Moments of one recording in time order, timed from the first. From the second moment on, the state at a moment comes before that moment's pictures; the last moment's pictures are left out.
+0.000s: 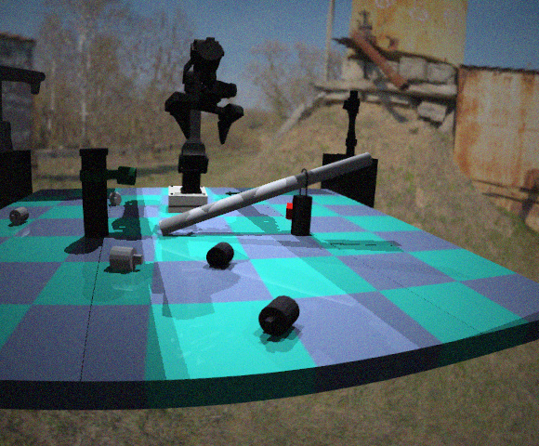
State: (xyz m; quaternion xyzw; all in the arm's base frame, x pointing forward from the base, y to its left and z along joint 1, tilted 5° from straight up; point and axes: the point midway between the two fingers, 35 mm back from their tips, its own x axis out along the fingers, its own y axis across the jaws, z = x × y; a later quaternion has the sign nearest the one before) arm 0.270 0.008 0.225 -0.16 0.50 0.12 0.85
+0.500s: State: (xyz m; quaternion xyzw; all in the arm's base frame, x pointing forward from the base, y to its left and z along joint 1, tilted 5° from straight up) arm 0.289 0.037 0.168 -0.47 0.49 0.41 0.61
